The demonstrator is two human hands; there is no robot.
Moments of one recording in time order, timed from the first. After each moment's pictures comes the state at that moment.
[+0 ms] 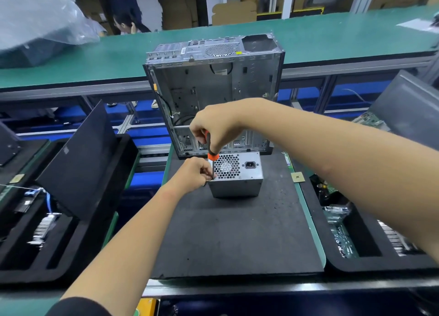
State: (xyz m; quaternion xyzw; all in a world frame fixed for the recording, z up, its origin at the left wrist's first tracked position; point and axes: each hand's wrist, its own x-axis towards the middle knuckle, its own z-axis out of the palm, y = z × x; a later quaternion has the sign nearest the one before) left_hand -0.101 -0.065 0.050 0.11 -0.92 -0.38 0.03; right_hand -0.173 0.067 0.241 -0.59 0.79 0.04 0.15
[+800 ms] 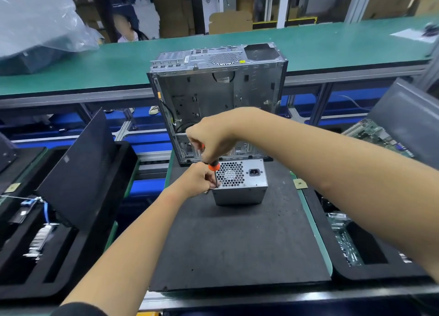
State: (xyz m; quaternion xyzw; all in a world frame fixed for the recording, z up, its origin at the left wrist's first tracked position) left_hand -0.109 -0.071 0.058 0.07 -0.92 -0.39 -0.05; right_hand -0.159 0.046 0.241 -0.56 0.80 0.06 0.18
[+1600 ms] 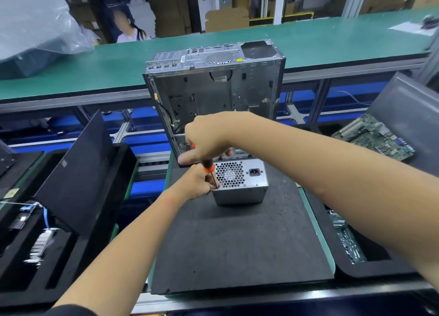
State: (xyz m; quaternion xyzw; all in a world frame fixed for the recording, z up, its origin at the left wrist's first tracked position) left_hand -0.112 -0.077 0.050 0.06 -0.92 -0.38 -0.04; right_hand -0.153 0.044 0.238 -0.56 0.82 0.03 0.12
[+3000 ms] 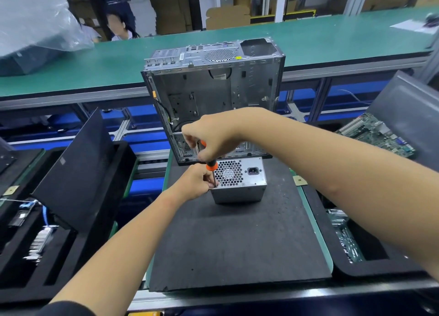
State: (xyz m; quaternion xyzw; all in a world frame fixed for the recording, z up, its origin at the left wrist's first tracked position) left_hand -0.113 -0.076 0.039 0.07 -0.92 -0.39 -0.01; right_hand -0.163 0.059 0.240 -0.59 0.79 0.00 0.17
